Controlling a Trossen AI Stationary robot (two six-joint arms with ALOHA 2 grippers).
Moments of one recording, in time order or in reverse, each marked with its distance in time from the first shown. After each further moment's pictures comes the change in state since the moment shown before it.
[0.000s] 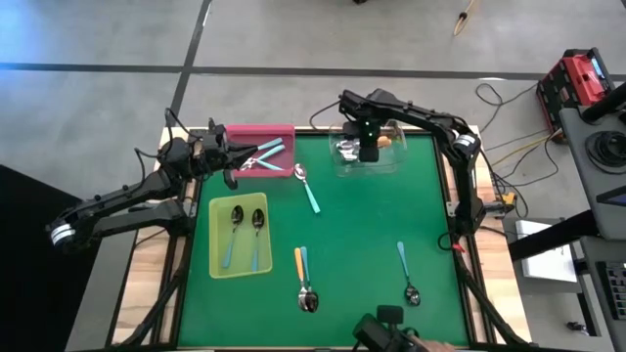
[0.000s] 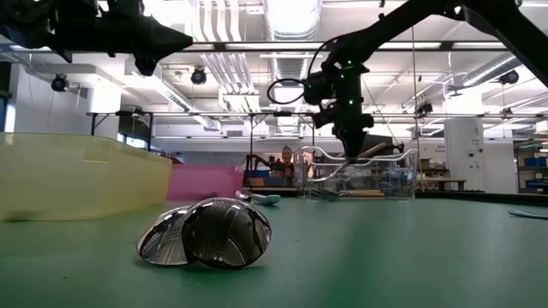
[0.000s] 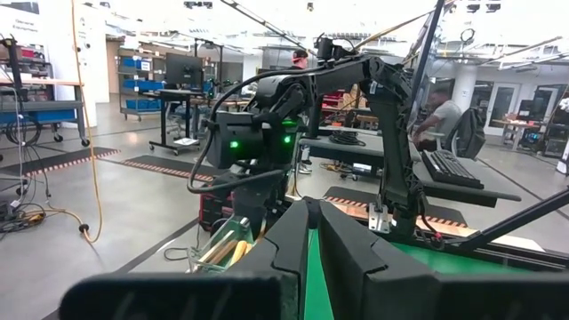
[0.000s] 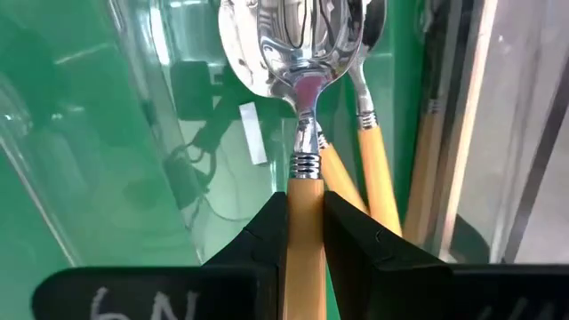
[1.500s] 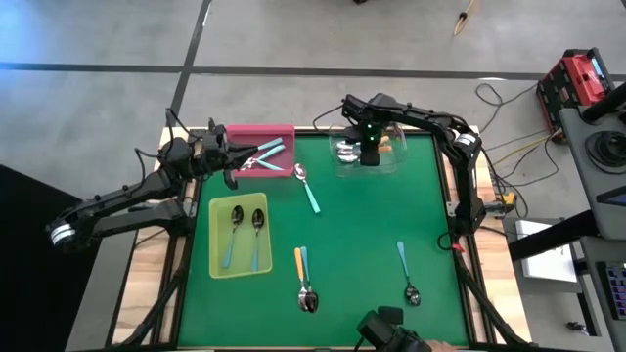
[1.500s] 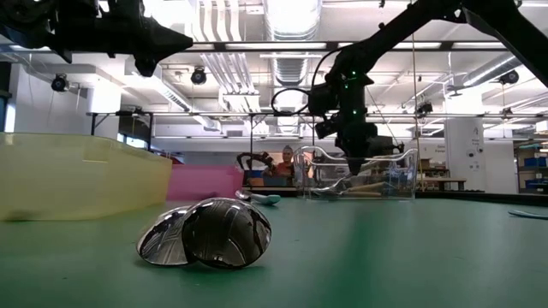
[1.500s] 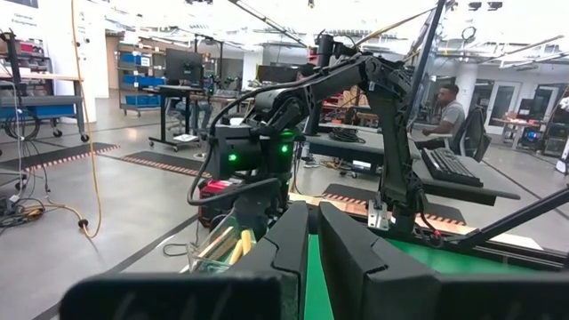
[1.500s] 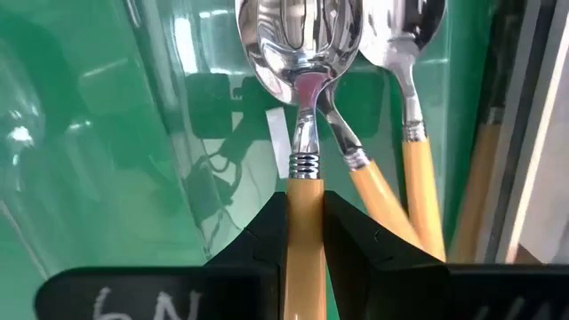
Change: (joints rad) left arm 0.000 0.000 0.000 -0.011 0.000 -0.005; right arm -0.025 0.000 -0.097 0.076 -0.091 -0.007
